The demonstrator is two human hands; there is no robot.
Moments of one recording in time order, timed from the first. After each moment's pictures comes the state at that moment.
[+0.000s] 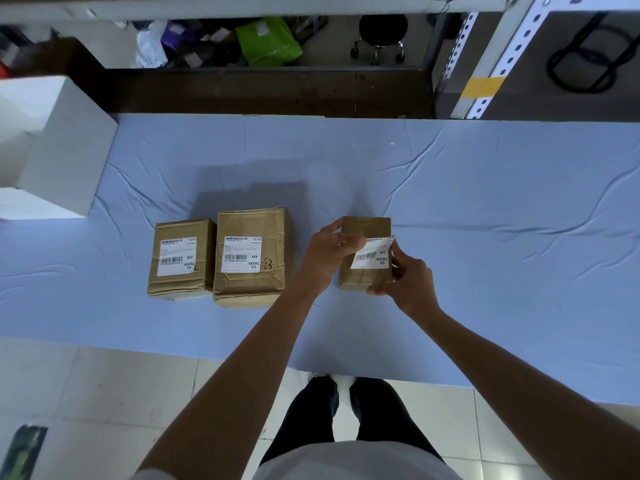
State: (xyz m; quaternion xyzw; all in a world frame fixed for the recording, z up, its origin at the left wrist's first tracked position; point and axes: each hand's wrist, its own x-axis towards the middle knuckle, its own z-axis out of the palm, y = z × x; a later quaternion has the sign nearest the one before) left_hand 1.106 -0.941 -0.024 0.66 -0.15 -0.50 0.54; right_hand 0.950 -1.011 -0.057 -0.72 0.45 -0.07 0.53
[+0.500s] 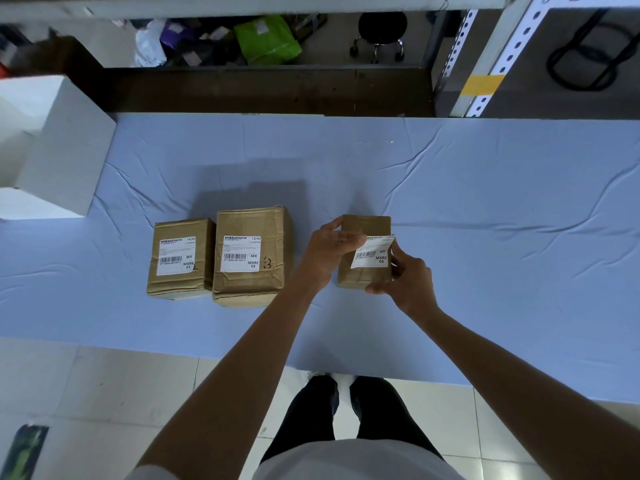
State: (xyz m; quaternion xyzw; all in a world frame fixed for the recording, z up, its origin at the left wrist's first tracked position) left_hand 1.109 -0.943 -0.026 0.65 -0.16 -0.51 0.54; right_hand 0.952 -1.010 -0.056 -0.72 0.46 -0.07 0.52
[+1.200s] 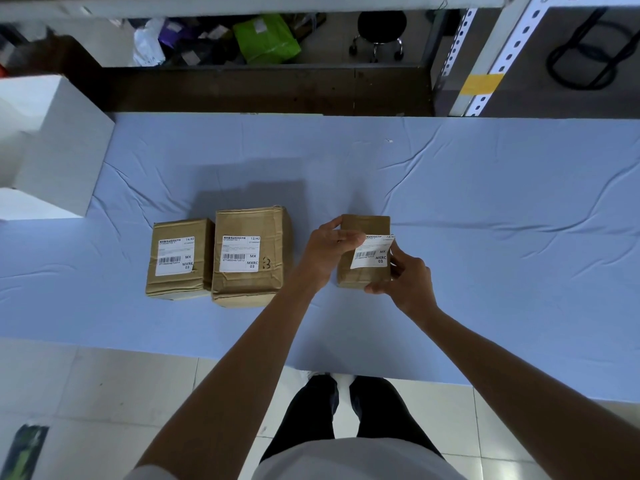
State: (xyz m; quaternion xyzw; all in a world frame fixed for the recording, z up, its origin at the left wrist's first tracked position) left_hand 1.107 -0.944 -0.021 0.65 -0.15 -0.51 0.54; right_hand 0.951 -1.010 -0.053 -0.72 0.45 -0.07 0.53
